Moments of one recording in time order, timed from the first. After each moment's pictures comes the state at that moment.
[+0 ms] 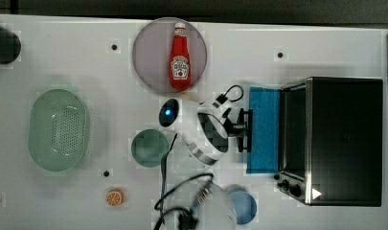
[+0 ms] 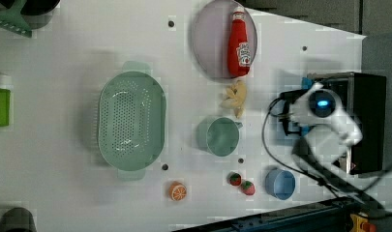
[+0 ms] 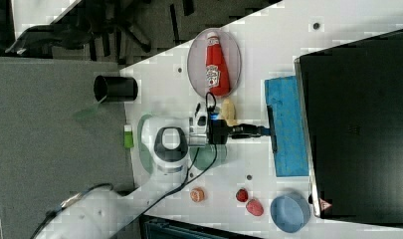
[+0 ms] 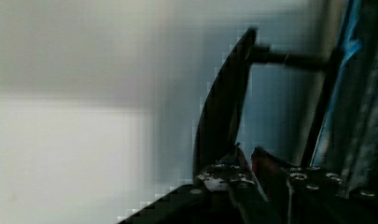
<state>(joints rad) 0.11 0.47 -0.14 -2.23 -0.89 0.75 -0.16</state>
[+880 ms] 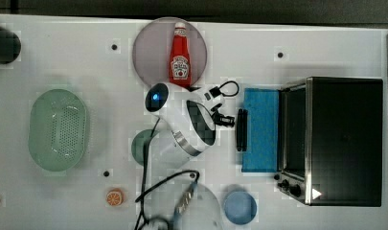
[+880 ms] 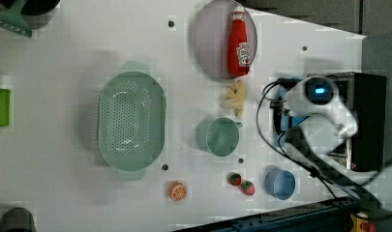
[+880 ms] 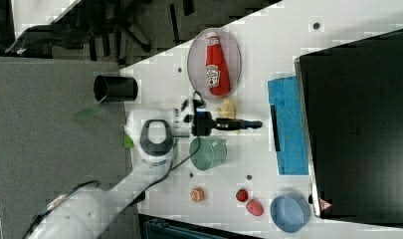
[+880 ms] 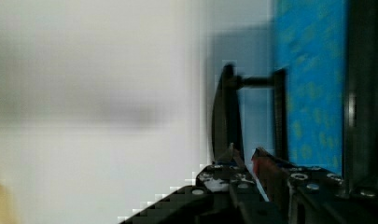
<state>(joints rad) 0.17 0.42 -0.14 -2.15 -0.67 0.71 0.00</state>
